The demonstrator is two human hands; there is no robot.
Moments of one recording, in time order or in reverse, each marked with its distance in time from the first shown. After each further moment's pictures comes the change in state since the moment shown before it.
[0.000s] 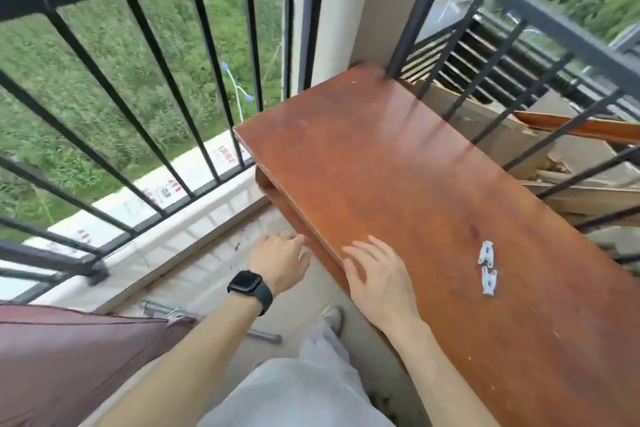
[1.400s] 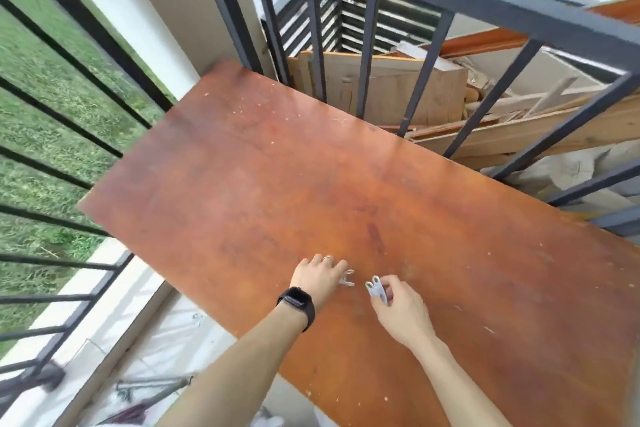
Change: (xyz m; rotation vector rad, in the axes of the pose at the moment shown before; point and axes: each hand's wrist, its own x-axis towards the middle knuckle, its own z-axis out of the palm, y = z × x) left_hand 0.190 0.297 0.134 0.368 -0.350 0.377; right_hand 0.009 0.359 -0.007 0.350 -0.229 0.640
